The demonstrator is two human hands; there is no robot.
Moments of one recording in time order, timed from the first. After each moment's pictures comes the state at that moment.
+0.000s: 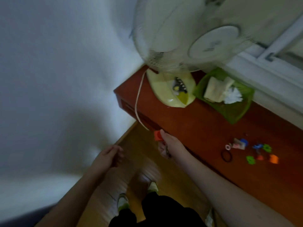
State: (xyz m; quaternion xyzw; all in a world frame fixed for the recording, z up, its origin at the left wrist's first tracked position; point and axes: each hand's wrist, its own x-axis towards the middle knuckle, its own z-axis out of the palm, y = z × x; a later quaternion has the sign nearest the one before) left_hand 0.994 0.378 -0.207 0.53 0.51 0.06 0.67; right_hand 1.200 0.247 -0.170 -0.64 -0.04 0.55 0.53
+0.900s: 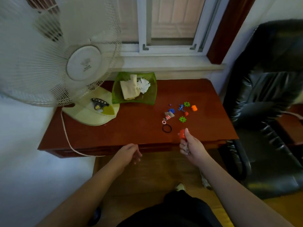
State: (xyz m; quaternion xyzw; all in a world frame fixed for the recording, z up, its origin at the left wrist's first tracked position) left_hand 1.171 0.259 -0.158 0.74 0.21 -0.25 0.59; right_hand 1.218 -0.001 -0.157 -0.52 0.20 0.22 0.80
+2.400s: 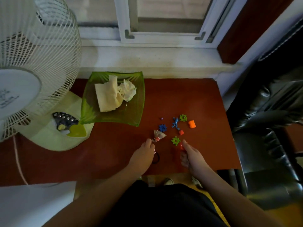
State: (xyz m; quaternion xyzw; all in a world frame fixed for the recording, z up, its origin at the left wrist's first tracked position) left_hand 1.357 0.158 -0.258 0.97 -0.15 -0.14 0.10; right_hand 1.373 -0.048 -0.215 -0.59 0.33 0.28 0.68
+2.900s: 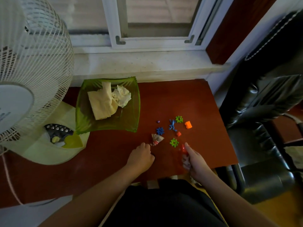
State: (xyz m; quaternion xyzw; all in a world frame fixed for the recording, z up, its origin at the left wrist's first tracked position) left_hand 1.384 0.167 -0.247 0.95 -0.06 -0.25 0.19; right_hand 1.363 -0.045 -0.214 -0.55 0.38 0.22 0.71
